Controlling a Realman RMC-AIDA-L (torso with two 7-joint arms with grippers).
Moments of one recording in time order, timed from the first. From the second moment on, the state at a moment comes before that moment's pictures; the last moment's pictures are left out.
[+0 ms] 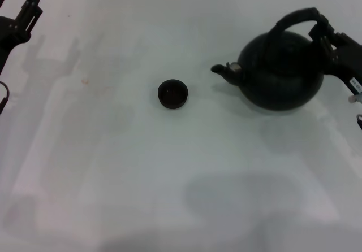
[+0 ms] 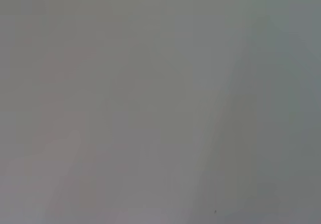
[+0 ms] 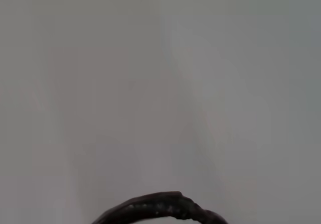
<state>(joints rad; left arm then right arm) -0.46 -2.08 2.83 0.04 -1.30 1.33 -0.52 0.32 2.02 -2.46 -0.22 0.66 -1.26 0.56</state>
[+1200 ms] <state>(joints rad) -0.46 -2.08 2.83 0.05 -1.30 1.33 -0.52 0.45 2.02 -2.47 -0.29 0.65 -1.25 0.10</state>
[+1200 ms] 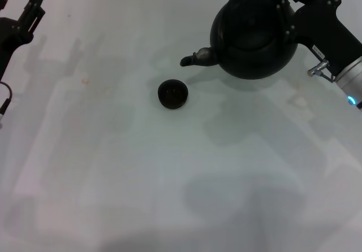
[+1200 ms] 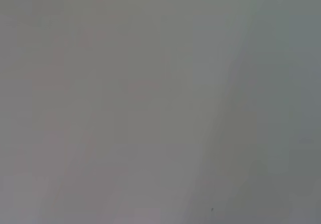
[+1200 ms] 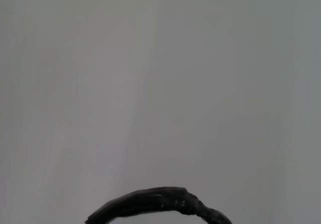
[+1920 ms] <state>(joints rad) -0.46 -2.08 2.83 0.05 -1.30 1.33 -0.52 0.45 2.02 -2.47 -0.30 0.62 -1.25 -0.04</state>
